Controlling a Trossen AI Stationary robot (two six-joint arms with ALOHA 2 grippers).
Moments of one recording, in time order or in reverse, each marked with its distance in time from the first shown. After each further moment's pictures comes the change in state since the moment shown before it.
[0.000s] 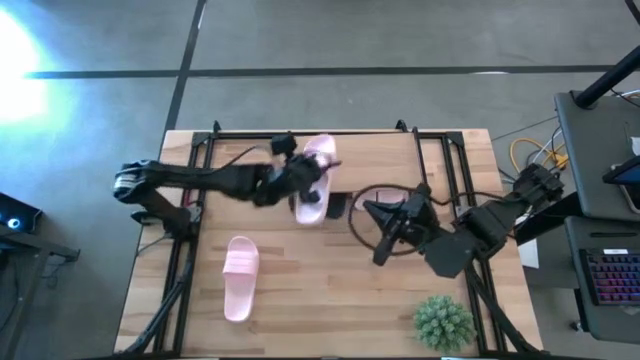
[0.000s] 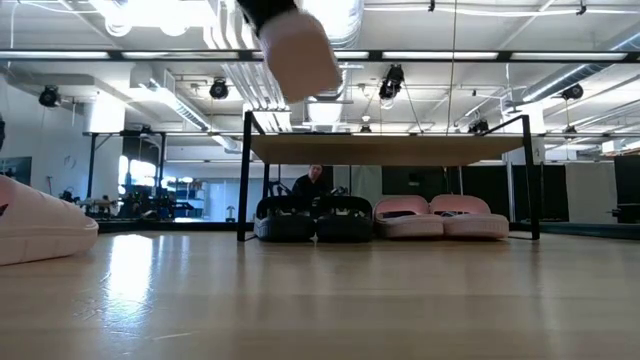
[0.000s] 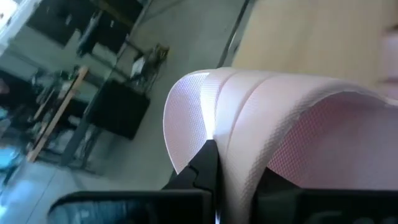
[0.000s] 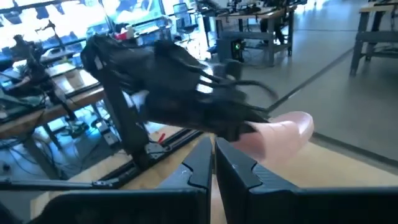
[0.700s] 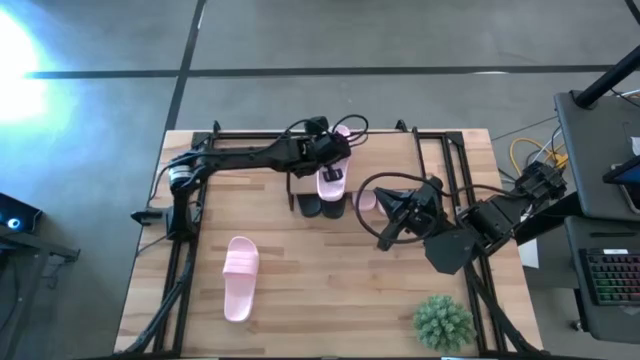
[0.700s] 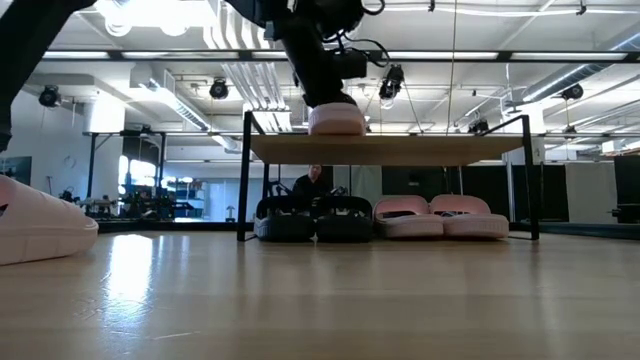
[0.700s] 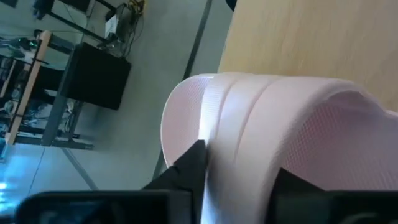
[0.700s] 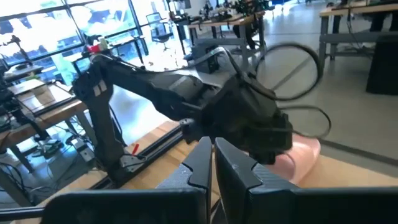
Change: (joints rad) left arm 0.244 0.389 0.294 -0.042 0.190 0.100; right arm -0.008 -0.032 -0.004 -0.131 0.103 0.133
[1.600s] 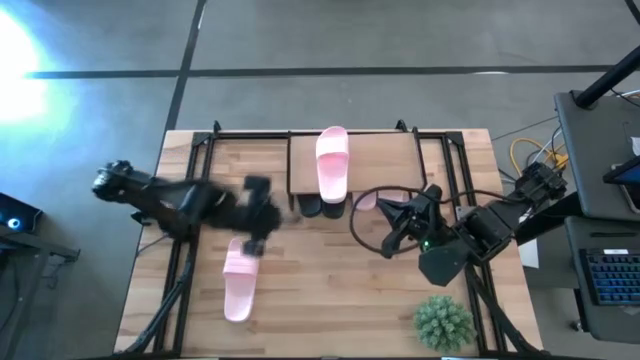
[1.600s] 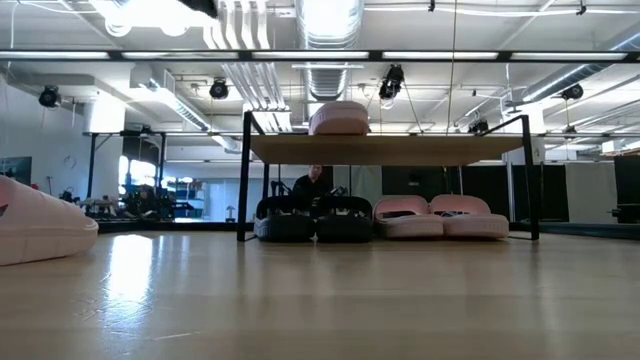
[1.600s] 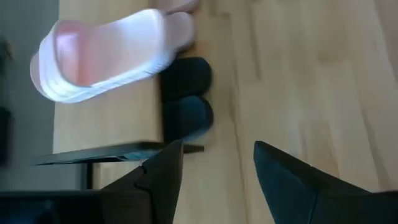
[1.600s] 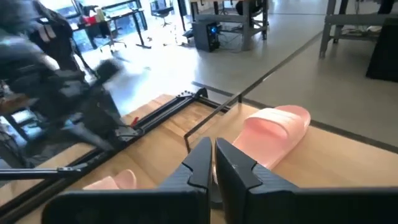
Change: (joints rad) left arm -0.549 -0.551 -0.203 -0.630 0.209 -0.371; right arm 0.023 0.000 -0.043 -0.197 -0.063 0.202
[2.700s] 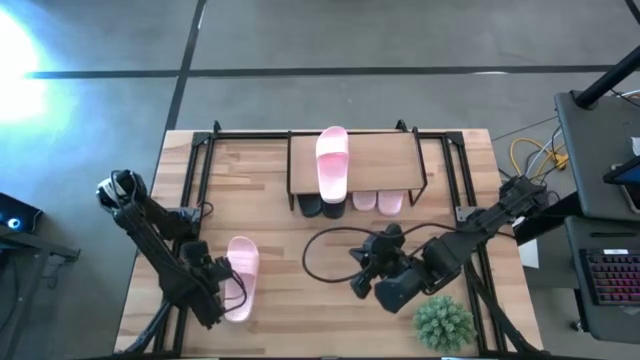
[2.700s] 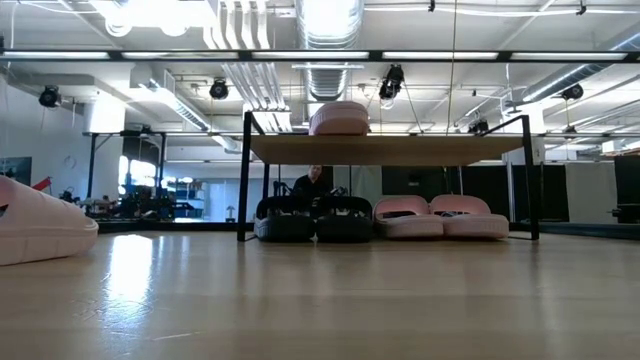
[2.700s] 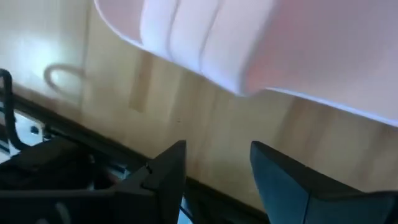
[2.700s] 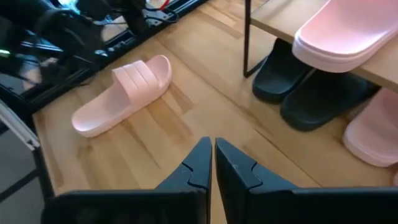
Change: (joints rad) left arm -0.643 0.100 -0.535 -0.099 0.351 -1.252; right arm -0.018 0.219 -0.050 0.067 -0.419 0.134
